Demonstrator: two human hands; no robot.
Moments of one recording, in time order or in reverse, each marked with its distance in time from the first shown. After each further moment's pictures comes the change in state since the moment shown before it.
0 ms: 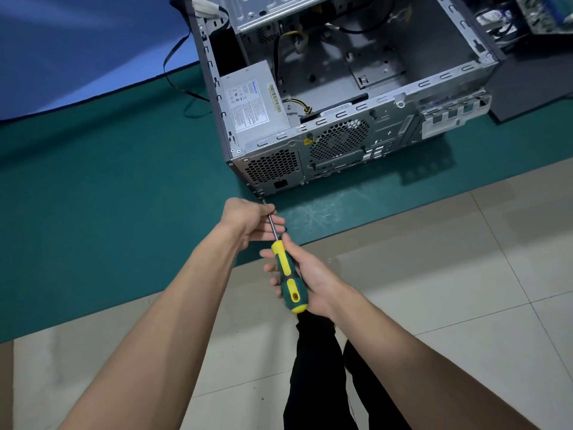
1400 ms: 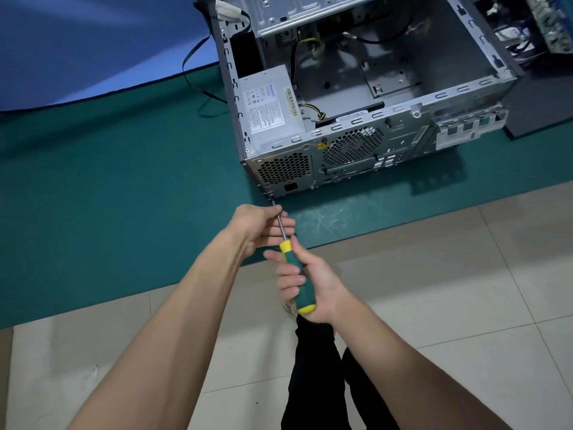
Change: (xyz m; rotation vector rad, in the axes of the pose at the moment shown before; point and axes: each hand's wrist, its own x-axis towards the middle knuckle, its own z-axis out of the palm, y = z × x) left_hand -0.004 -0.010 -0.003 -0.119 -0.077 -0.009; right_hand 0.002 0.000 0.001 0.282 -0.197 0.139
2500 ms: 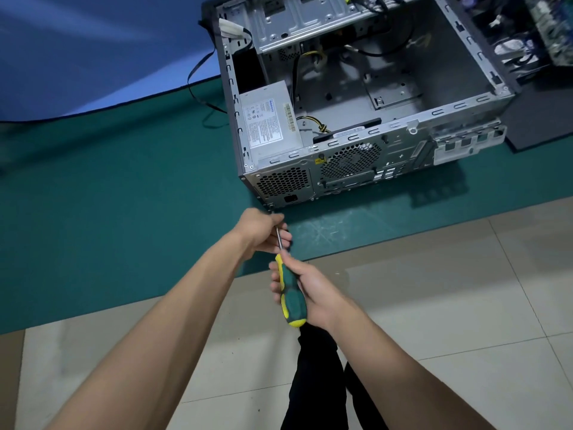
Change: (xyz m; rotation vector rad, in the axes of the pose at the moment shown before) left_hand 0.010 0.011 0.004 0.262 0.055 0.004; right_hand 0.002 -0.008 0.007 -0.184 0.154 -0.109
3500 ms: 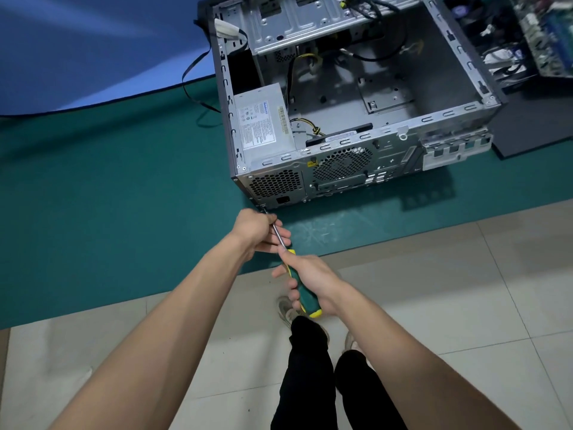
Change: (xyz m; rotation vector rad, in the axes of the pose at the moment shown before) left_hand -0.010 0.007 0.012 -0.148 0.017 -0.003; right_hand -0.008 -0.025 -0.012 -0.509 0.180 0.018
